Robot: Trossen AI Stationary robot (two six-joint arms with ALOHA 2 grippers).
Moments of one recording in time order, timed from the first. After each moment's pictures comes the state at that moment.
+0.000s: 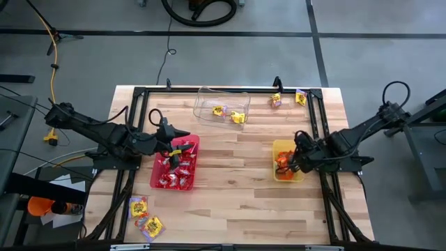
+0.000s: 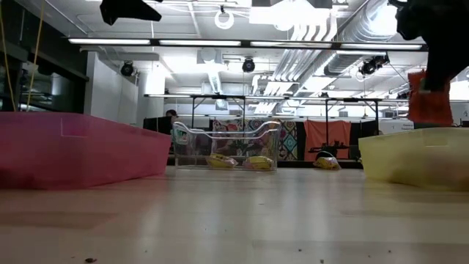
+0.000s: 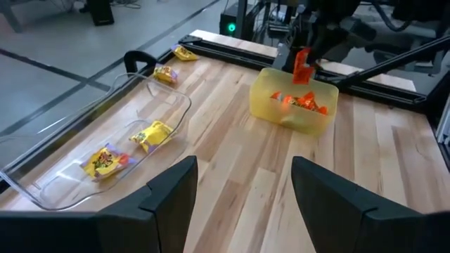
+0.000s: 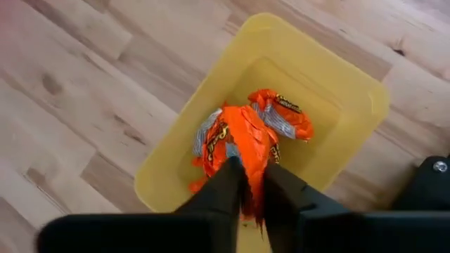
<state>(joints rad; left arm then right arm) -0.36 0.94 0.83 -0.36 -0.64 -0.38 0.49 0.97 0.84 -1.19 0.34 1.42</state>
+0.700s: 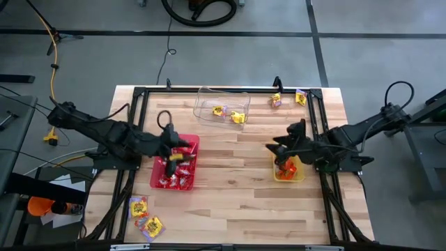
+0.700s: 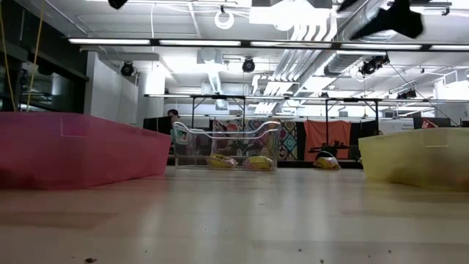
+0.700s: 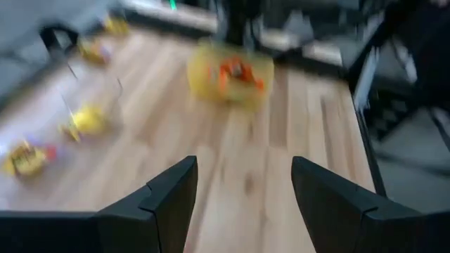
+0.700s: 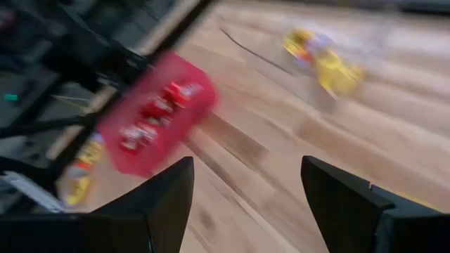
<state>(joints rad) -0.37 1.01 0.99 -0.49 -0.40 -0.41 0.42 0.99 0.94 -0.72 0.67 1.15</state>
